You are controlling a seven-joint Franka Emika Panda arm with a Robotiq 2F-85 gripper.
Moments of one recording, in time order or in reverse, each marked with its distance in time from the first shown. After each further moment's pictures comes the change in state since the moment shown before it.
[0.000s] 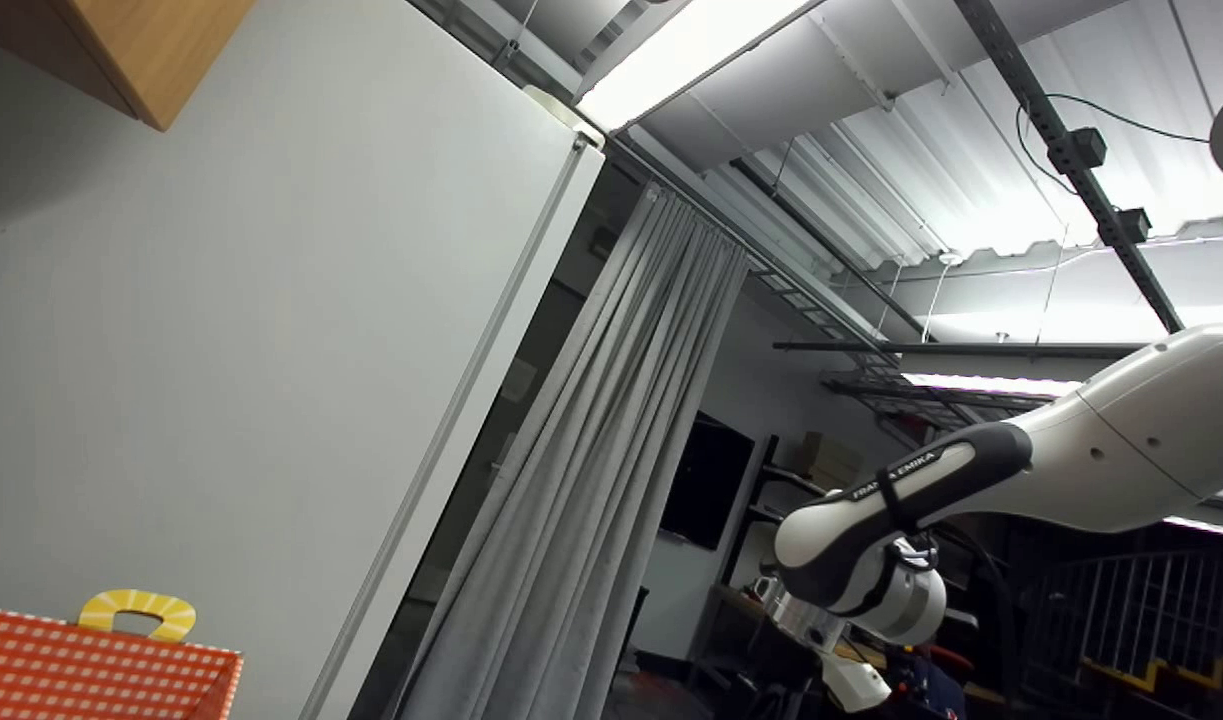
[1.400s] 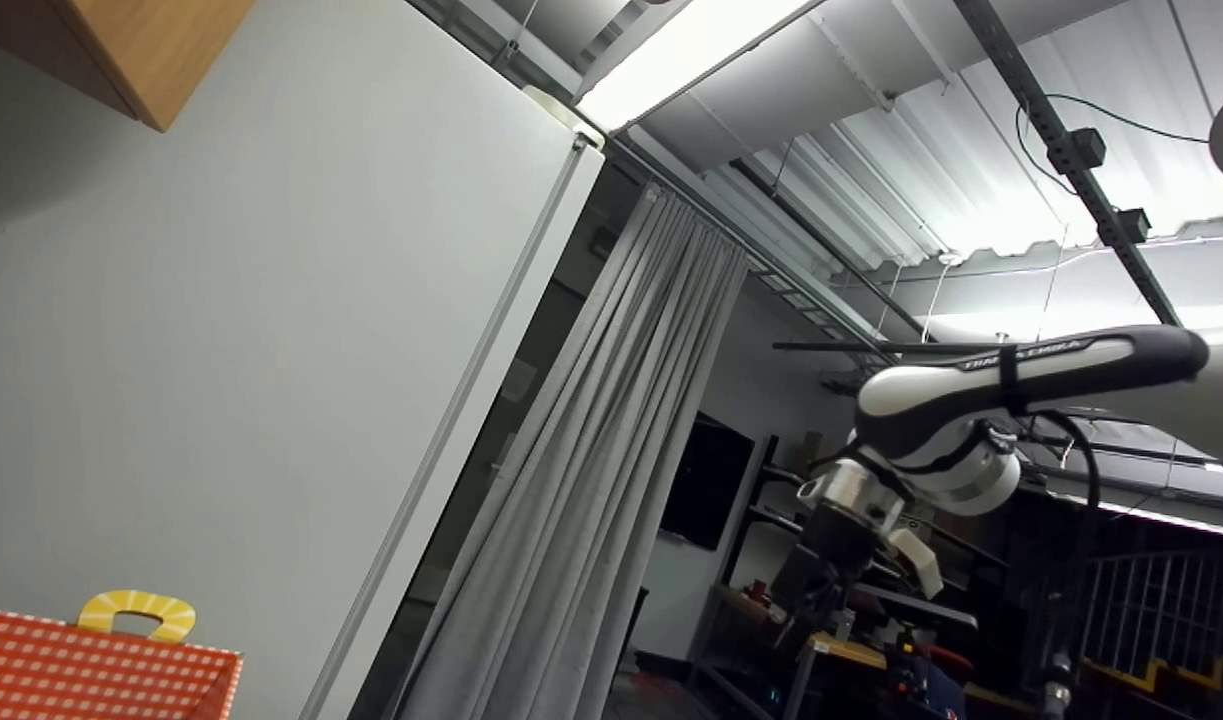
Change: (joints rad) arm 0.070 -0.301 -0.030 0.115 -0.001 -0.490 0.071
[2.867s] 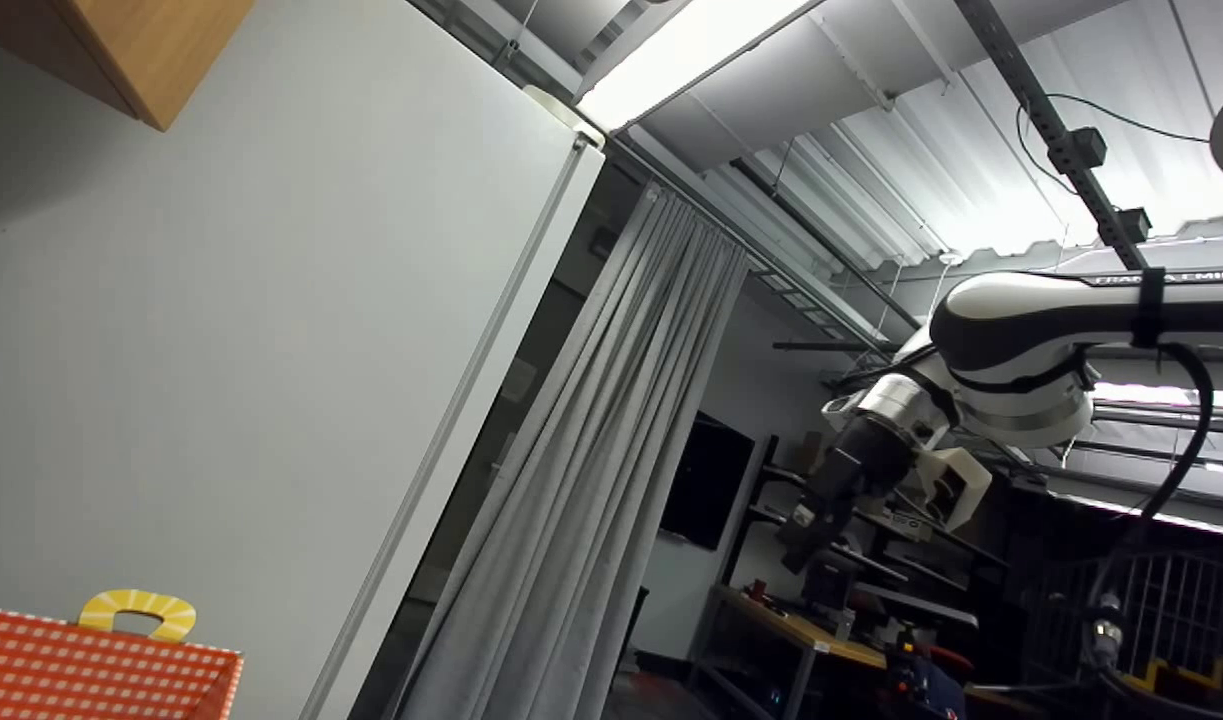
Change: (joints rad) arm 0.143 -0.246 0.012 0.002 0.043 -0.115 0.026
